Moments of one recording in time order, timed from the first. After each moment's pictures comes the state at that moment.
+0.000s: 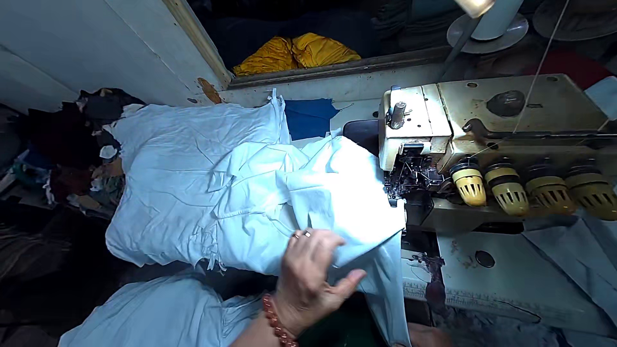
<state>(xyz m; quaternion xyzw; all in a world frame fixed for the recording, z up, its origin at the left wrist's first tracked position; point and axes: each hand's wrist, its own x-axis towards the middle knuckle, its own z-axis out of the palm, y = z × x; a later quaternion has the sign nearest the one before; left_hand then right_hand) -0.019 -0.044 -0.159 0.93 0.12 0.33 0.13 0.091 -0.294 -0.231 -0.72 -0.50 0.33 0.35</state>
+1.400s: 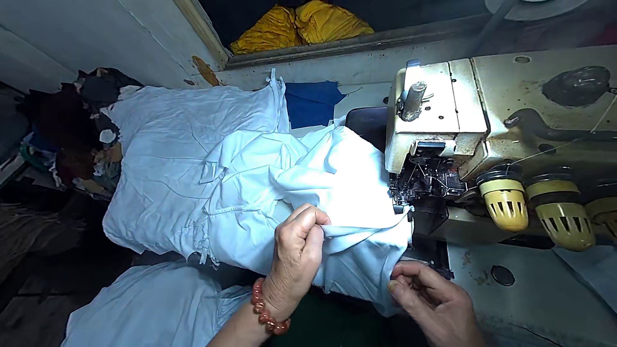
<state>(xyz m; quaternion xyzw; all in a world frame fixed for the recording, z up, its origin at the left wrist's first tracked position) 0.015 -0.030 -0.146 0.86 0.24 0.33 0.32 0.125 -0.220 -0.196 -0.59 -0.30 0.28 0.69</state>
